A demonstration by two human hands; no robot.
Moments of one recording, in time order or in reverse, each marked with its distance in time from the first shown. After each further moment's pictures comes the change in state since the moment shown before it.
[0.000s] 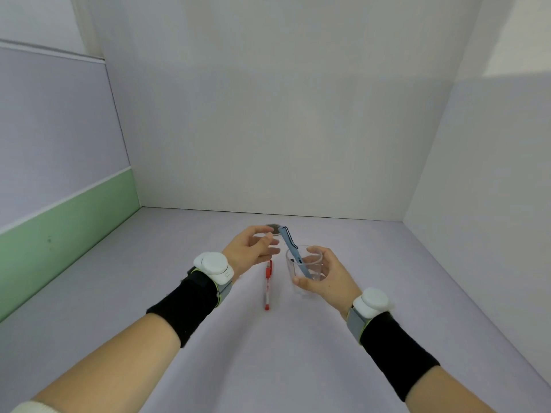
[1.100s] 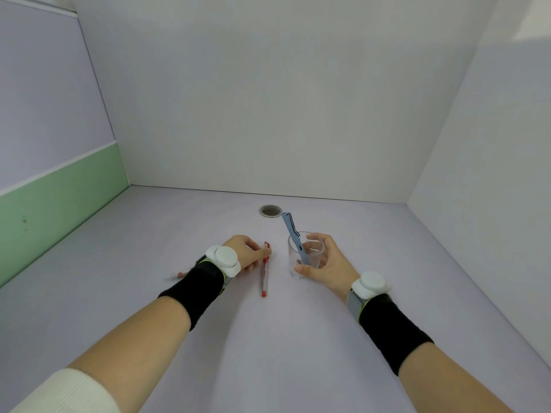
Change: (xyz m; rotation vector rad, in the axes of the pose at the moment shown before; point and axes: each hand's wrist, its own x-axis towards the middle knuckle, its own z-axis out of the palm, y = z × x) left_hand 0.028 -0.053 -0.012 0.551 0.086 -0.300; right_hand 0.022 0.030 -0.005 0.074 -0.096 0.032
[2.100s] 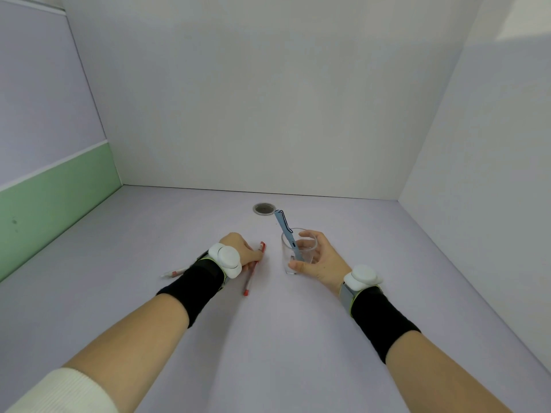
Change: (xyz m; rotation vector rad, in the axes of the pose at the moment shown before) left_hand -0.001 0.010 0.005 0.334 0.034 -0.006; right_hand 0.000 0.001 -0.004 0.032 -0.013 0.018
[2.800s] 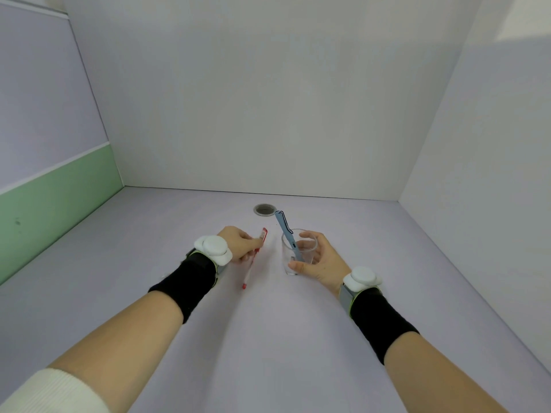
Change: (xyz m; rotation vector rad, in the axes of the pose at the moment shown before) left_hand -0.008 0.008 -0.018 -0.392 -0.059 -0.006; right_hand -0.001 0.000 0.003 0.057 0.015 0.001
